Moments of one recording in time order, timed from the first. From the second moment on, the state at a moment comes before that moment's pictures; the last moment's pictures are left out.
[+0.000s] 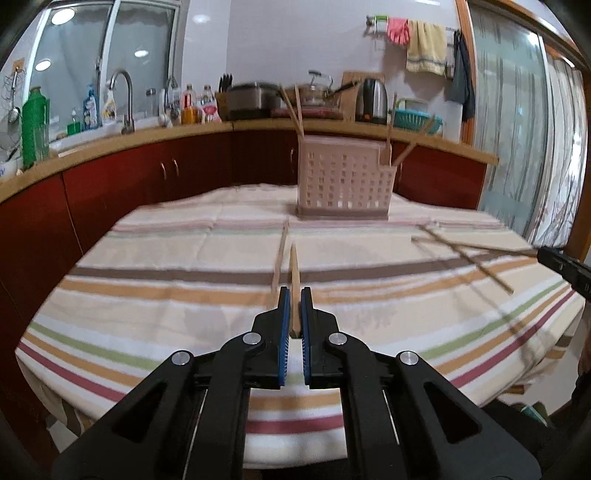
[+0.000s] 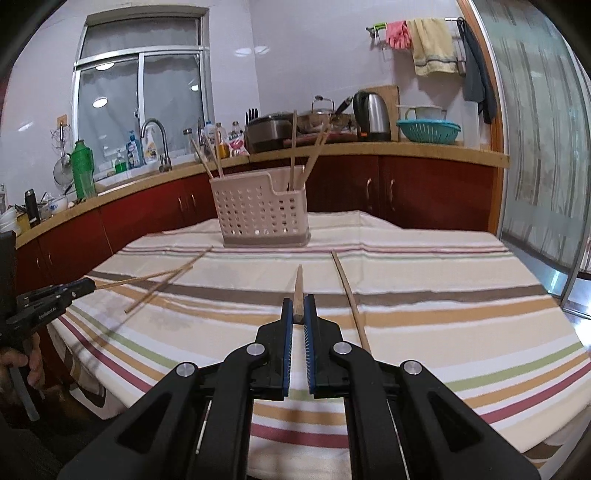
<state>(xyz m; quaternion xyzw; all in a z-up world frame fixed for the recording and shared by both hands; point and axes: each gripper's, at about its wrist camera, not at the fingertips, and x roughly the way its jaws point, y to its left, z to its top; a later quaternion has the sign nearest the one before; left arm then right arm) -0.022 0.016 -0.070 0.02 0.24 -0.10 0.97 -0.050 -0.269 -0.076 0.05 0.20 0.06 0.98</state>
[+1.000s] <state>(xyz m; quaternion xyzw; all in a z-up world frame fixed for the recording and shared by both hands) 0.016 -0.007 0.023 0.03 0.15 -0.12 0.98 -0.001 -0.259 0.007 0.05 0.14 0.08 0.98</state>
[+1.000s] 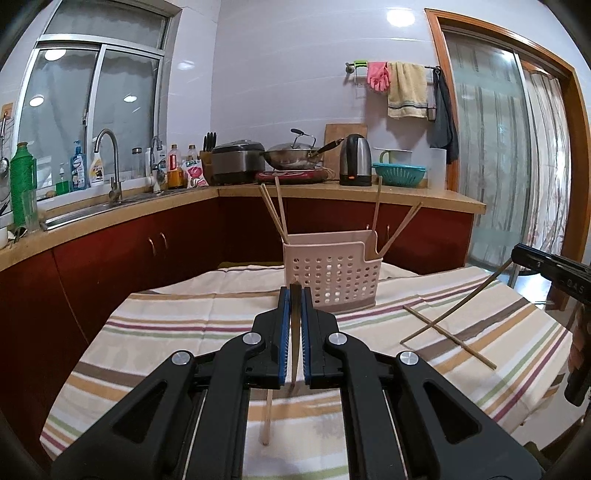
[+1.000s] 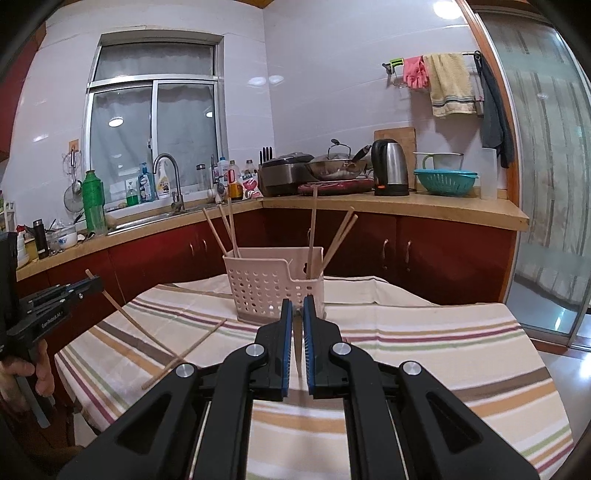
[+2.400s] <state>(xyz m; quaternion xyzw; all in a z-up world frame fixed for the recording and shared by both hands) 0.119 -0.018 0.069 -0.02 0.12 -0.18 0.98 0.105 -0.251 0.066 0.06 0.07 0.11 0.99</state>
